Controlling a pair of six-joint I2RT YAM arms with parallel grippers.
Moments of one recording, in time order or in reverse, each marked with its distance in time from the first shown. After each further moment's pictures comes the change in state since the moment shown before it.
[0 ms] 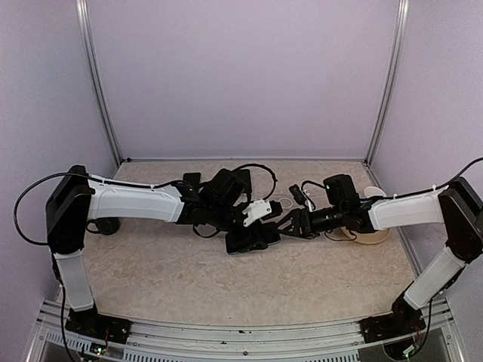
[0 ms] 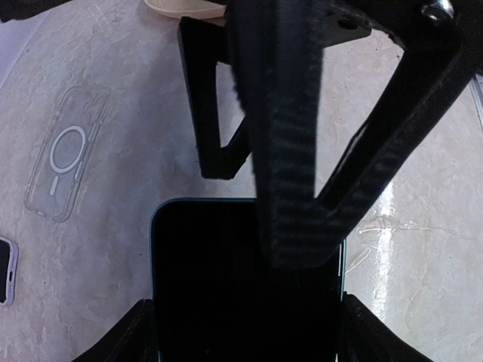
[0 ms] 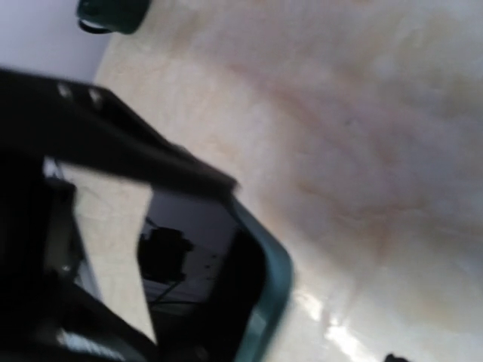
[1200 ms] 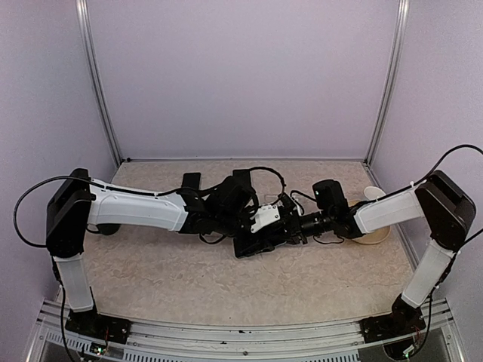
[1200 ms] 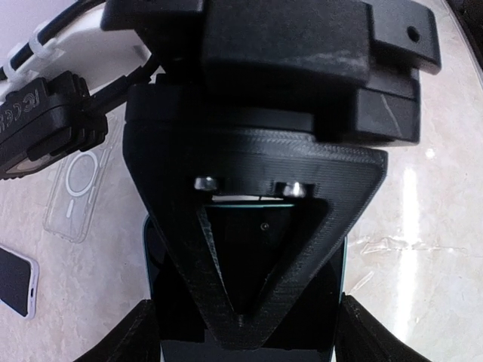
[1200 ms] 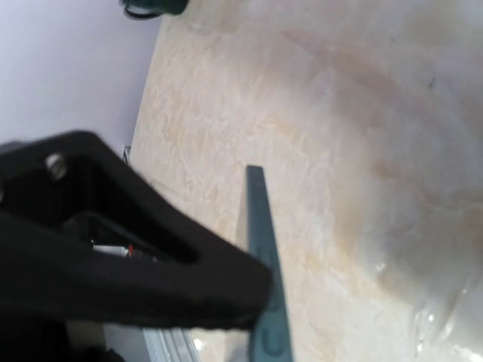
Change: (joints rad) left arm -0.071 0.000 -0.014 0.075 -0.106 0.005; right arm 0.051 0.146 0.017 0.203 -0.122 0.250
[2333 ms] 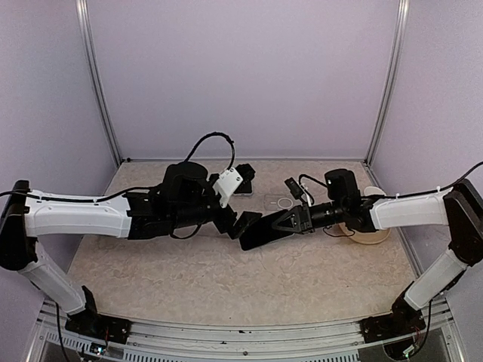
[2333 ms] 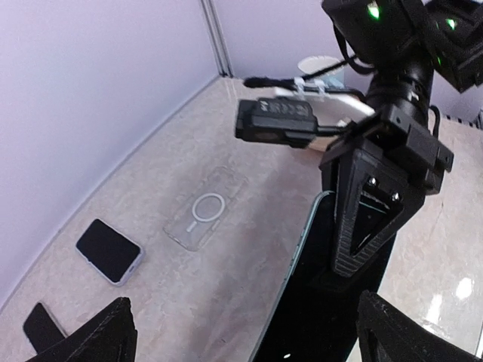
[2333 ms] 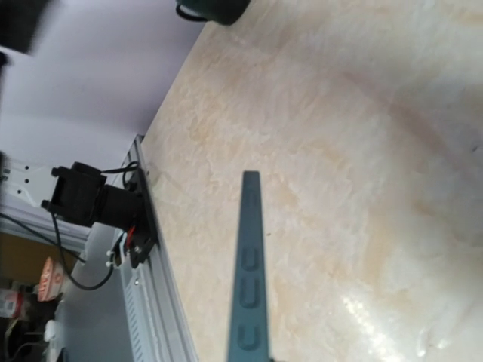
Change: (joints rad) left arm -0.009 -0.360 -0.277 0.268 -0.226 -0.227; right arm -0.030 -0.163 0.000 -0.104 -0.021 -0.189
